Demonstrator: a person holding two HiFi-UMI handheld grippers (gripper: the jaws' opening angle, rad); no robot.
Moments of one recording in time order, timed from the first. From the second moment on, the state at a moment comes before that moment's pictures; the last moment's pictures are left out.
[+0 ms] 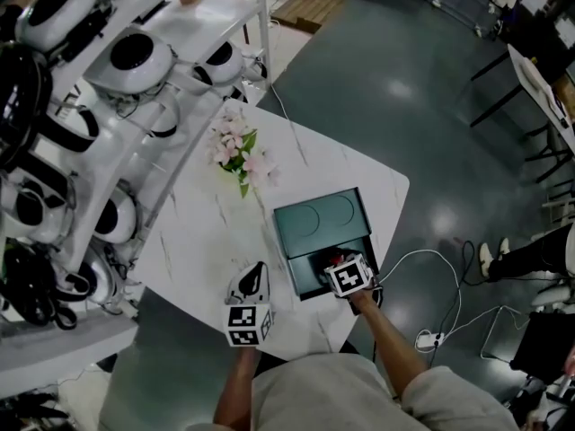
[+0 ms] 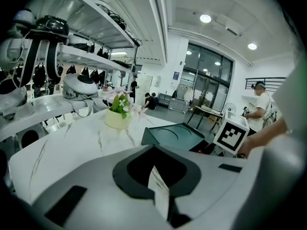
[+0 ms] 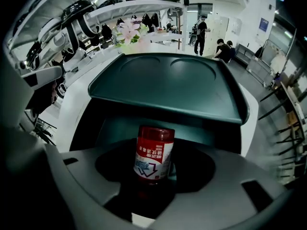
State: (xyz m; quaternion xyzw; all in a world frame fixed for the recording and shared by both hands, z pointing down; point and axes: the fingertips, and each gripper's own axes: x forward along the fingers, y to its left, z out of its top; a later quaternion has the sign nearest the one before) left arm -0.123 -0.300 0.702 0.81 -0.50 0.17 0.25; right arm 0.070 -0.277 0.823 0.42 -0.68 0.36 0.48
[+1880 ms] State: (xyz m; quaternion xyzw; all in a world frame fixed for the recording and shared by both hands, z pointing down) left arm -0.099 -0.304 0.563 0.83 -0.53 0.12 0.12; right arm 0.107 -0.309 0.555 0.55 -0.81 0.09 0.20
